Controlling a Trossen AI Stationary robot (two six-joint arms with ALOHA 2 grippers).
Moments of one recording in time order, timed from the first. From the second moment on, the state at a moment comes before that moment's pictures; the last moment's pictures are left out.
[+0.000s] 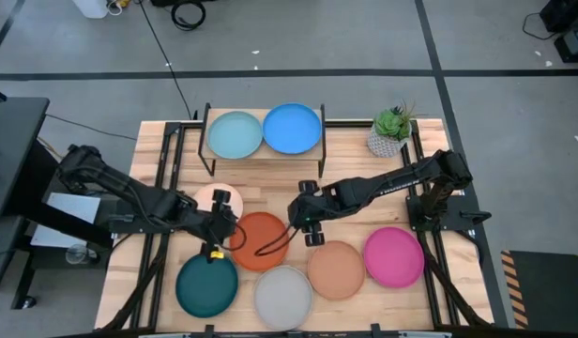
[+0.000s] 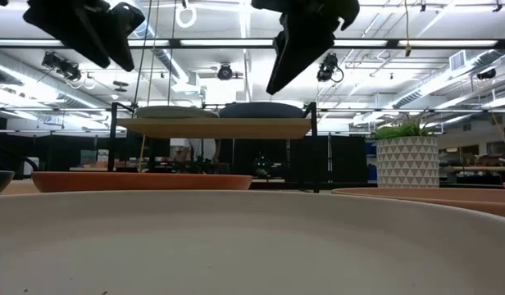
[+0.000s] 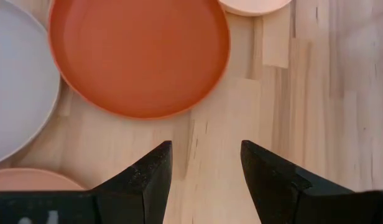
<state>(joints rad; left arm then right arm) -0.46 1.19 0.94 -0.75 -0.38 -0.06 0.20 1.79 1.47 -0.73 0.22 0.01</state>
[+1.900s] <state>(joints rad) -0.48 1.18 0.61 -0.24 -0.63 0.12 0.76 1.95 1.26 -1.11 -0.19 1.63</state>
